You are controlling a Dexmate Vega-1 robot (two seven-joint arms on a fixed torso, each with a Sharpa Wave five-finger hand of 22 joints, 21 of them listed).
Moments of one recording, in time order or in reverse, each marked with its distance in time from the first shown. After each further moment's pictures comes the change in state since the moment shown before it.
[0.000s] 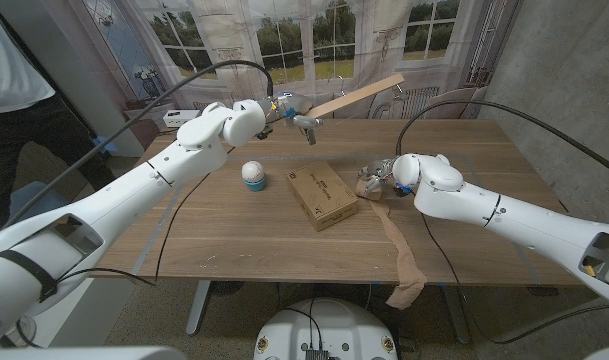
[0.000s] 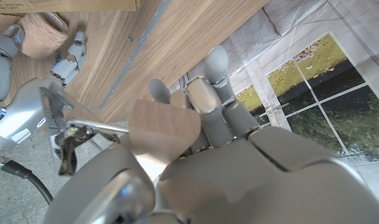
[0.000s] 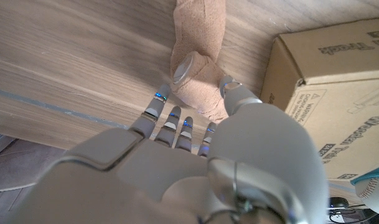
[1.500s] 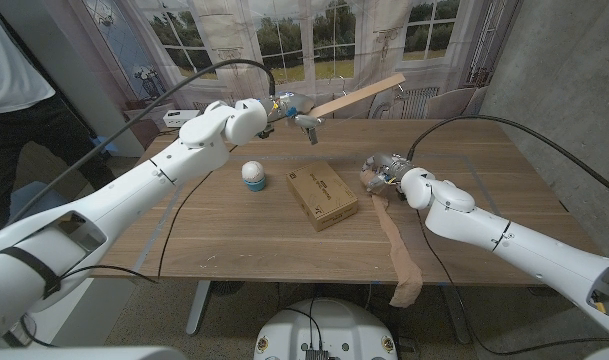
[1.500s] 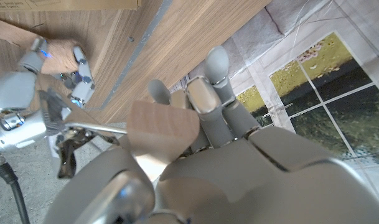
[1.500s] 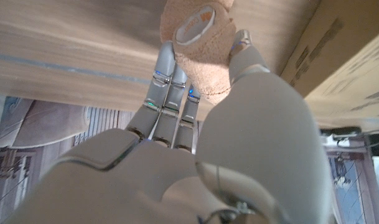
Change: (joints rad) left arm -0.019 -0.011 0.013 0.018 -0.002 -0.006 -0.009; left_hand -0.022 0.002 0.017 -0.006 -0.008 -0.008 0.000 0.033 -0.025 -0.007 -0.002 0.000 0.000 -0.005 -0.002 0.000 0.000 -0.007 0.004 0.015 -0.019; right arm -0.241 0.012 0.211 0.086 0.075 0.227 -0.580; right_hand 0.289 -0.092 -0.186 0.001 -0.027 0.583 0.048 0.363 0.126 0.451 0.099 0.602 0.322 0.555 0.098 0.539 0.504 0.375 -0.061 0.763 0.156
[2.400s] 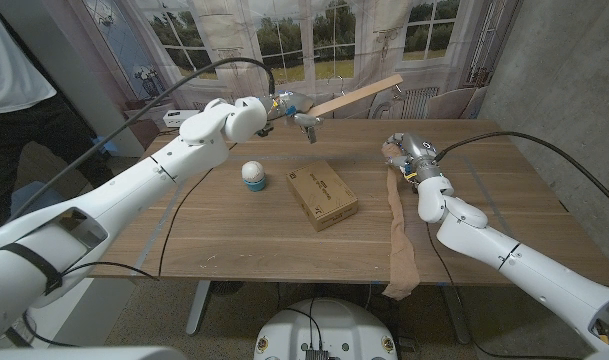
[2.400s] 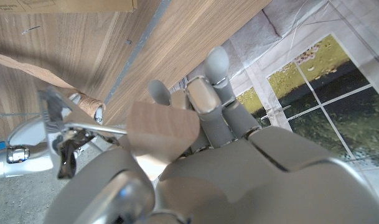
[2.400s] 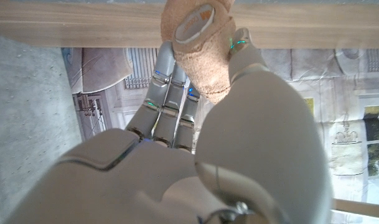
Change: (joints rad) left arm -0.020 -0.003 0.007 0.022 -0.003 -0.005 -0.012; left_hand 0.000 0.000 0.004 -0.004 0.000 -0.010 0.000 0.026 -0.012 -0.001 -0.002 0.000 0.000 -0.001 0.002 0.000 0.000 -0.009 0.002 0.014 -0.017; right arm -0.166 0.072 0.193 0.099 0.008 0.130 -0.453; right_hand 0.009 -0.009 0.000 0.000 0.000 0.017 0.010 -0.012 -0.007 0.025 0.014 -0.010 -0.036 0.017 0.000 -0.031 0.017 -0.008 -0.008 0.015 -0.054
